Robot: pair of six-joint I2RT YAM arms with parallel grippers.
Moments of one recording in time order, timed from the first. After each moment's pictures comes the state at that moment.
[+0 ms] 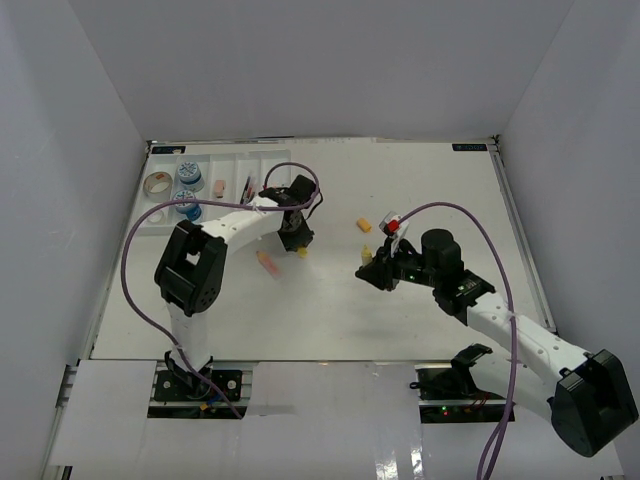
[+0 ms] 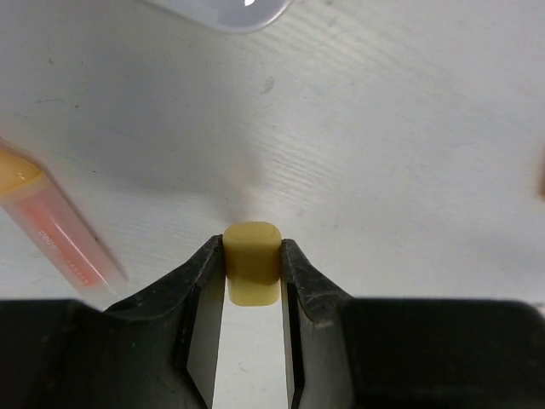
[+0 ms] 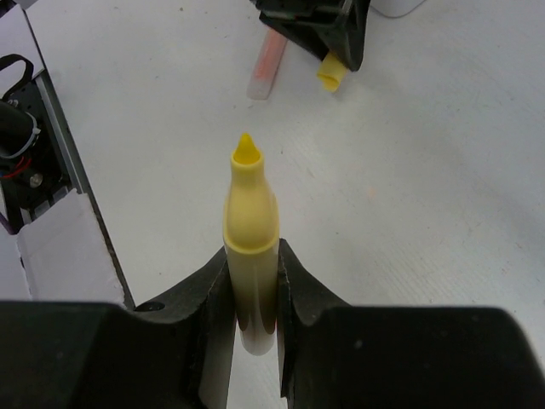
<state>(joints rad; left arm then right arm) -0.60 1.94 1.44 -0.74 -0.21 -0.99 0.58 0.95 0.52 0.08 -0.55 0.10</state>
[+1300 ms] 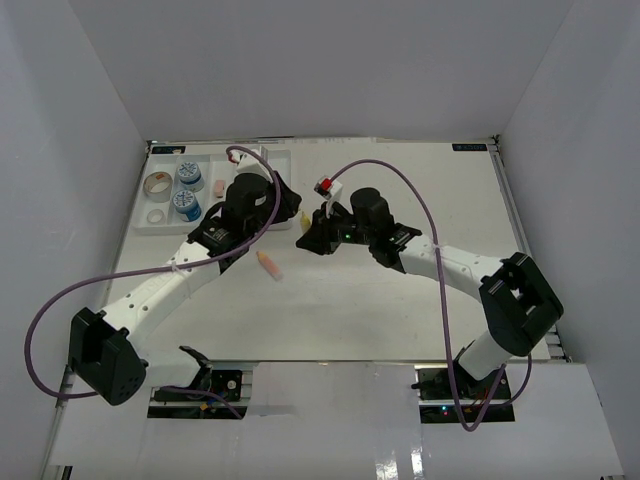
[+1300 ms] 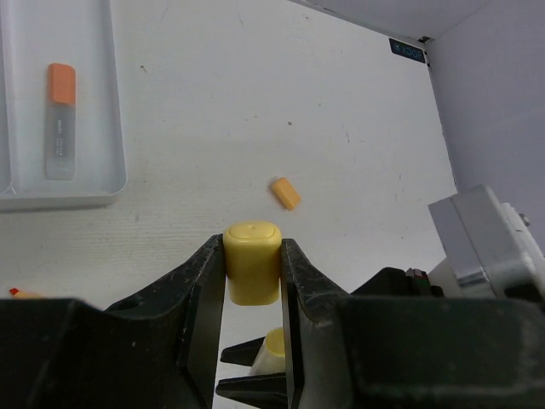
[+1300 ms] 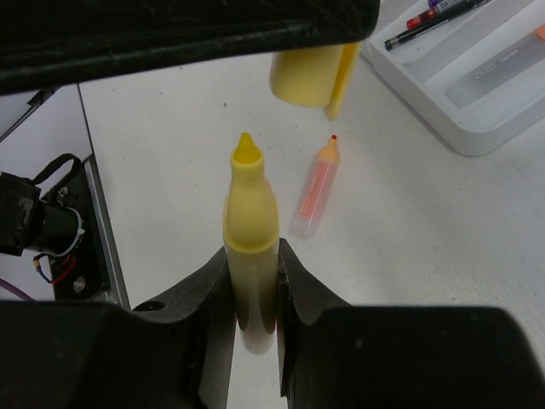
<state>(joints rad) -0.60 1.27 1.08 -0.18 -0.21 -0.63 0.77 1.57 1.00 0.24 -0.49 0.26</state>
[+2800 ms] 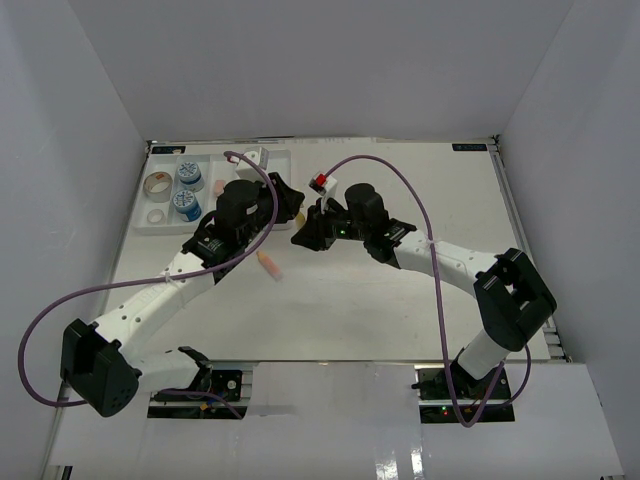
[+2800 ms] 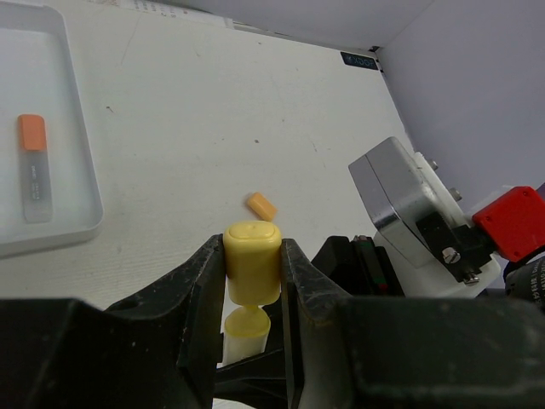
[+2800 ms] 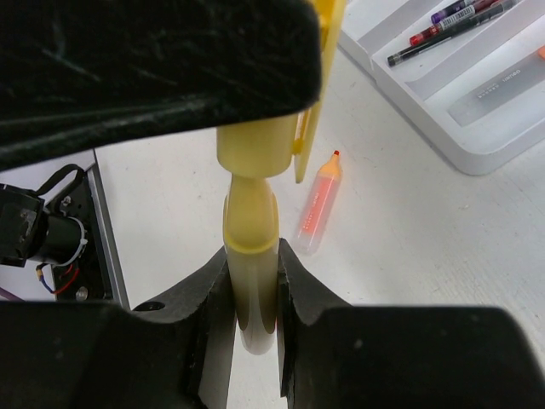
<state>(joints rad) -0.61 1.20 1.01 -0.02 -0.14 -0.54 0.78 1.61 1.07 0.23 -0.49 0.26</state>
